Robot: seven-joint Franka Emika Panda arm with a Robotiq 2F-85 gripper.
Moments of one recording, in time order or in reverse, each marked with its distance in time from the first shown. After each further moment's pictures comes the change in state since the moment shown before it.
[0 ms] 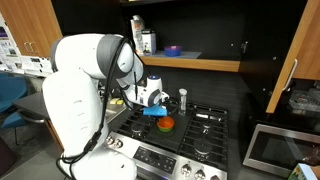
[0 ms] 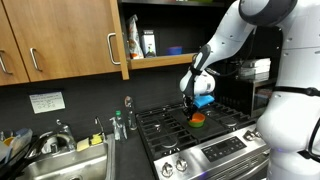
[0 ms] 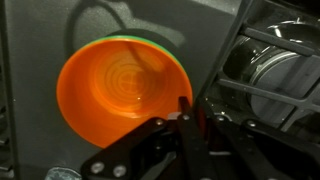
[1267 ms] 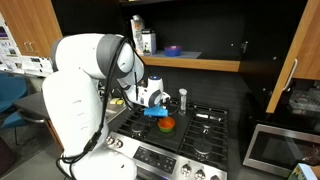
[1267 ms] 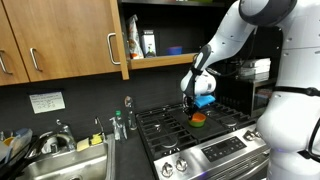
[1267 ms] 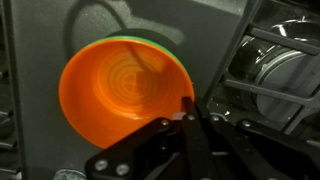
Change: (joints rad) arm 0.000 0.000 -0.014 -0.005 0.006 0.010 0.000
